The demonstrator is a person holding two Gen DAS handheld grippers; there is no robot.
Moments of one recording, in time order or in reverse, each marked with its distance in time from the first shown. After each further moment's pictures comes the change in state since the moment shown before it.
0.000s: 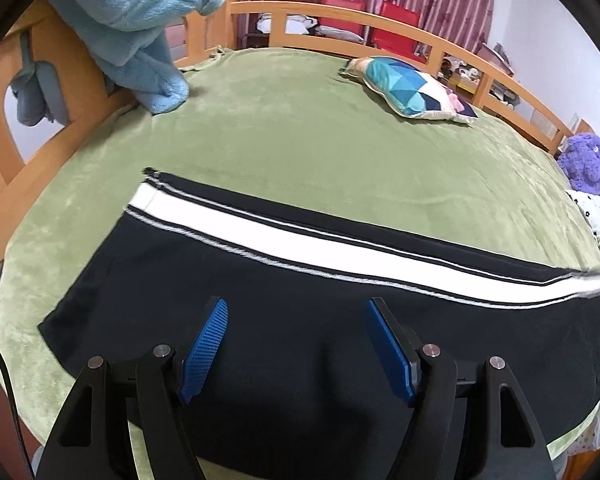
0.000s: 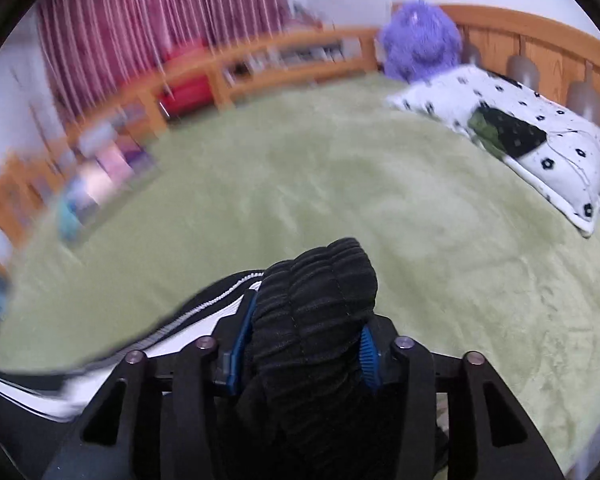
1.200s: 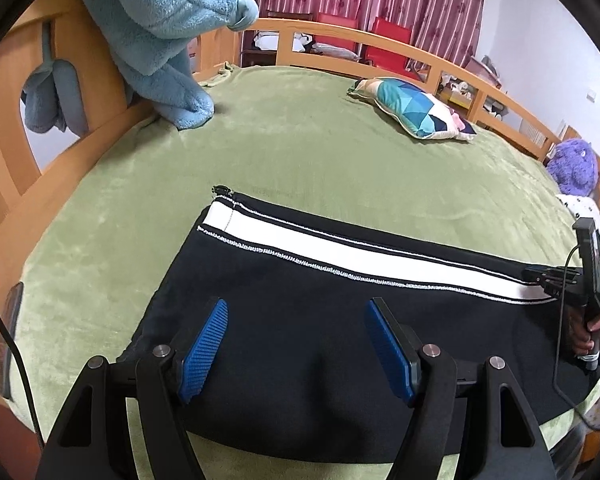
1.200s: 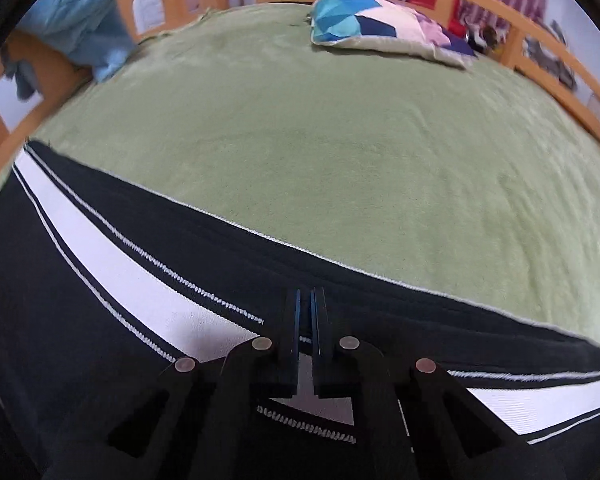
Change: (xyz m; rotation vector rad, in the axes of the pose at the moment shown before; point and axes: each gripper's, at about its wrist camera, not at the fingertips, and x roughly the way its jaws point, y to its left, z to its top) left arm -0.011 0.089 0.008 0.029 -0.063 -0.072; right arm -0.004 0.398 -0.154 -0.698 0.199 0.310
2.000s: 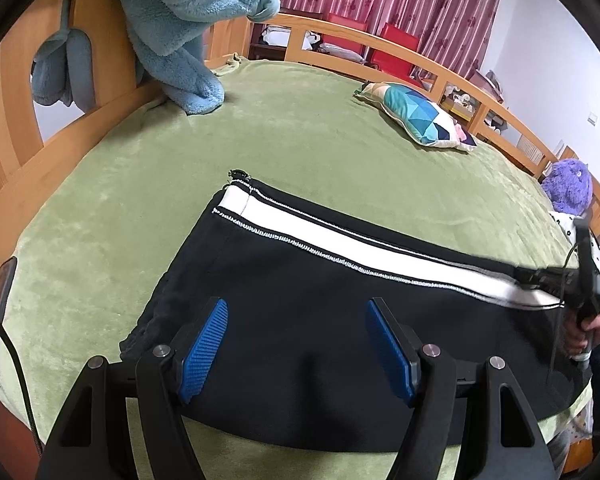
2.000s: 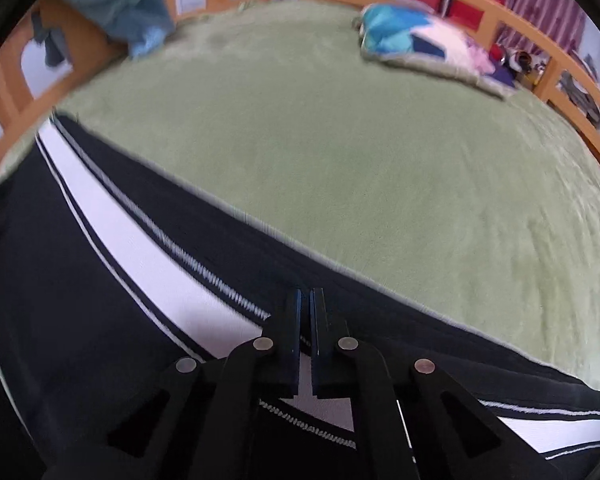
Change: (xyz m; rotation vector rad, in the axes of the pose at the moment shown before) left arm -0.002 0.023 -0.009 -0.064 0.009 -0.037; right arm -0.014 0.025 0.016 -0.075 -0.019 0.072
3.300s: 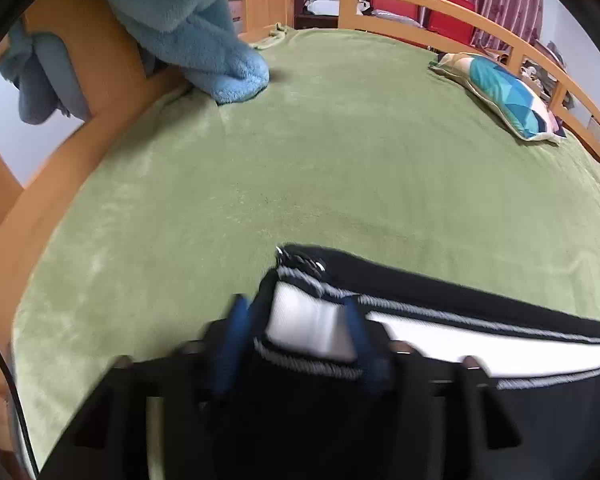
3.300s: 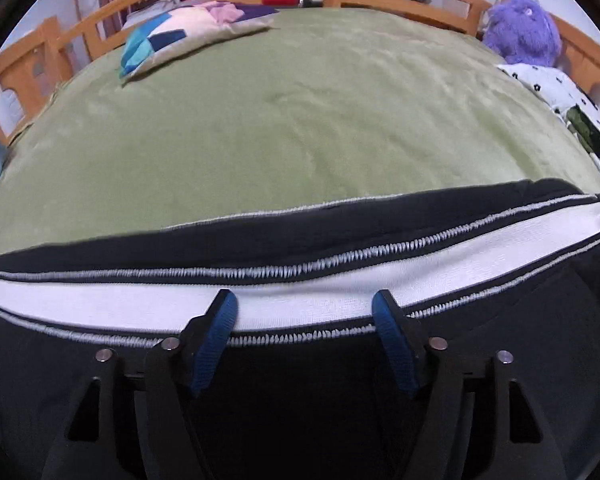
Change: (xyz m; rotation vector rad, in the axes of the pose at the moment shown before) left arm 0.119 0.021 0.086 0.014 0.104 0.235; right arm -0.016 -0.133 -0.093 0.554 -0.020 -0.325
